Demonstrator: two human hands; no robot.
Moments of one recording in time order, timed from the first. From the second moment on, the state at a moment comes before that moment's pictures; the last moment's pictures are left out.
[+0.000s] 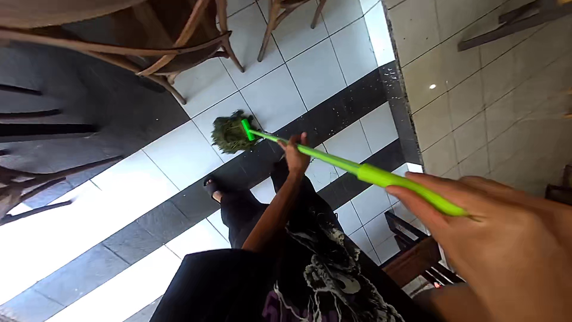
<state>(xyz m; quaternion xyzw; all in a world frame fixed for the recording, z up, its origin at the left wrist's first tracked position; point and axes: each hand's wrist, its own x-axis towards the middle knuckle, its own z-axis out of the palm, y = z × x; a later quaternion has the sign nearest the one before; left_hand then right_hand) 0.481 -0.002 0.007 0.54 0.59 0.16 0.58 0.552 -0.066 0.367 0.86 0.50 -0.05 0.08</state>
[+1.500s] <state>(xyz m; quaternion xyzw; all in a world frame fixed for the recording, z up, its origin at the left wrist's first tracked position) 0.659 0.042 -0.003 0.64 0.58 -0.15 0.48 0.805 -0.043 0.330 0.85 0.48 -0.20 0.09</state>
